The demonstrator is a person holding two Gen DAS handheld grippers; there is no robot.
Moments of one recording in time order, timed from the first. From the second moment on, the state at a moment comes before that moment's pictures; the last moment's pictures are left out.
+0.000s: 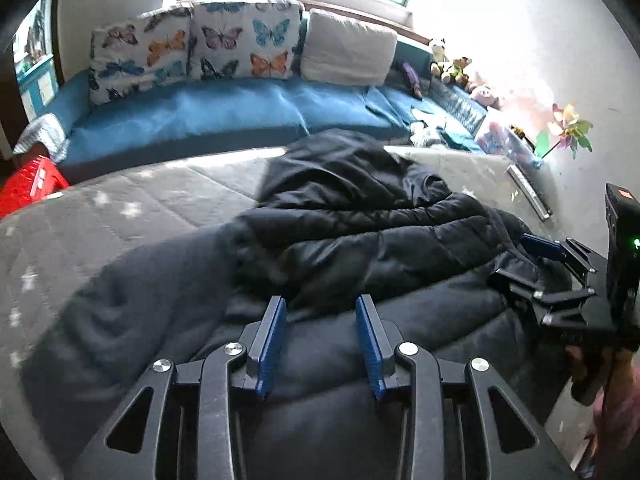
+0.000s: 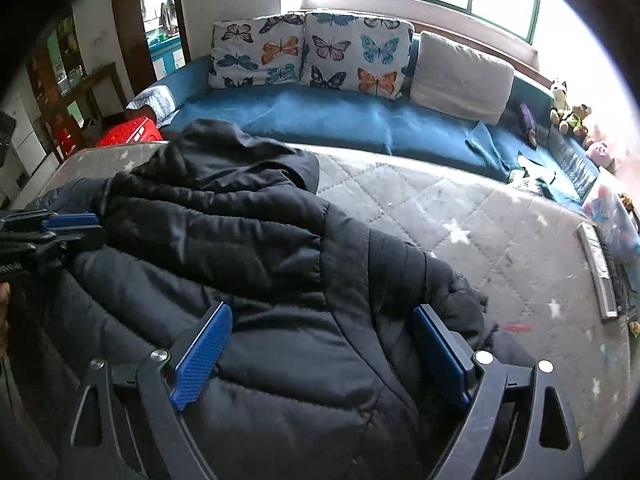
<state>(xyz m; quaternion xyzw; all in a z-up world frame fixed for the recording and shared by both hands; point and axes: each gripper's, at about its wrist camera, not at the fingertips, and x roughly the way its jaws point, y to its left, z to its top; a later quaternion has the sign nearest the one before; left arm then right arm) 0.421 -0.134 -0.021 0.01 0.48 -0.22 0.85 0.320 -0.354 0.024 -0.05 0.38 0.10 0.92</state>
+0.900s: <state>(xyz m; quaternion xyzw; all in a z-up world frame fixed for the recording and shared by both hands) 0.342 0.022 -0.032 -0.05 0.49 -0.16 0.86 0.263 -0.253 0.009 -0.10 0.39 0.17 0.90</state>
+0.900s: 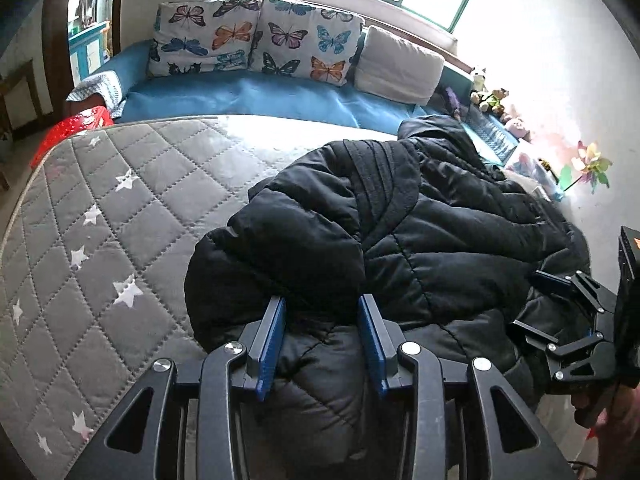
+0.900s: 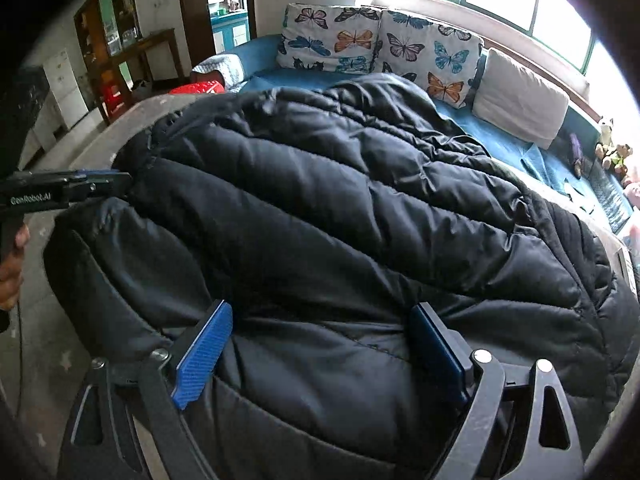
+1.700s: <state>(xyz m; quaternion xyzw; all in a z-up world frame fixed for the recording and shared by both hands) 0.330 0.062 -0.019 -0.12 0.48 -0.14 0.86 0.274 -0.393 0.020 0.05 0.41 0.11 0.90</state>
